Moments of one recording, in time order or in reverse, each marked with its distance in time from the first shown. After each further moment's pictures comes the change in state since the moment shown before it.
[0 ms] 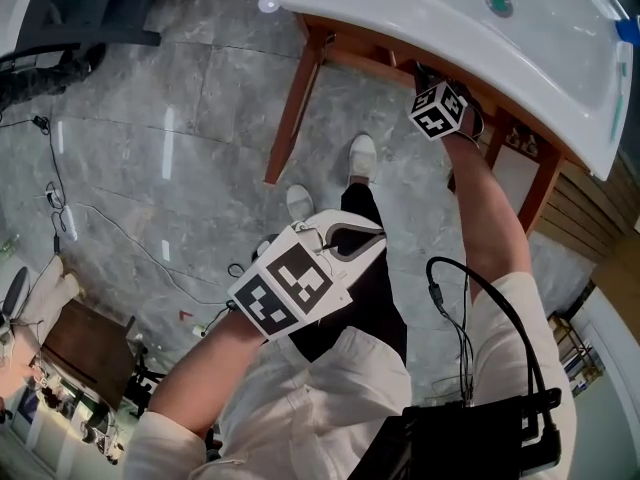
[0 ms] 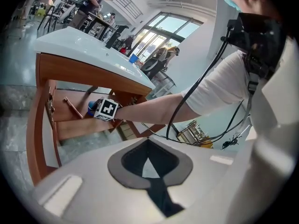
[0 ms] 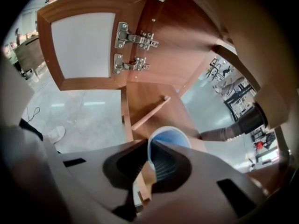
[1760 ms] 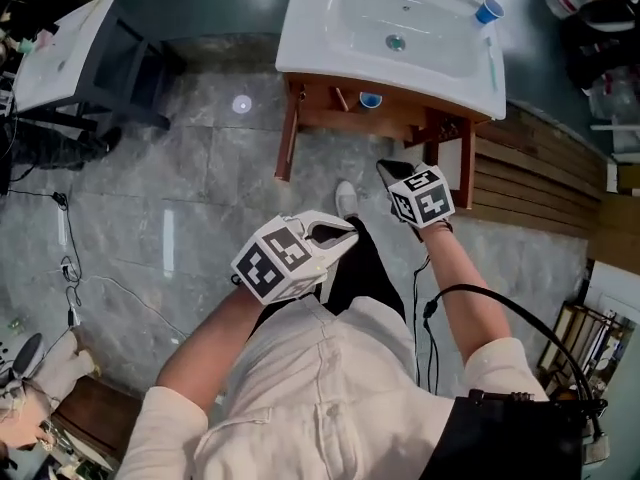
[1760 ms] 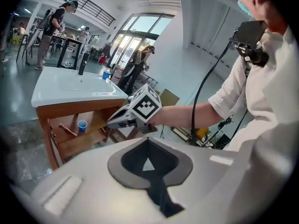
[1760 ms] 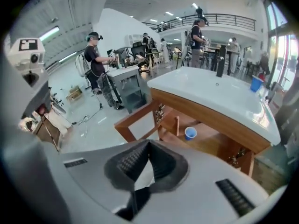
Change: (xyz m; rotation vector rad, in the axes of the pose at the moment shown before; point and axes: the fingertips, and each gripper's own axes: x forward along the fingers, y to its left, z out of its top) left arm -0.096 -0.139 -0.002 0.256 -0.019 -0.021; right arm -0.350 0.103 0.079 0.639 -0.212 0.165
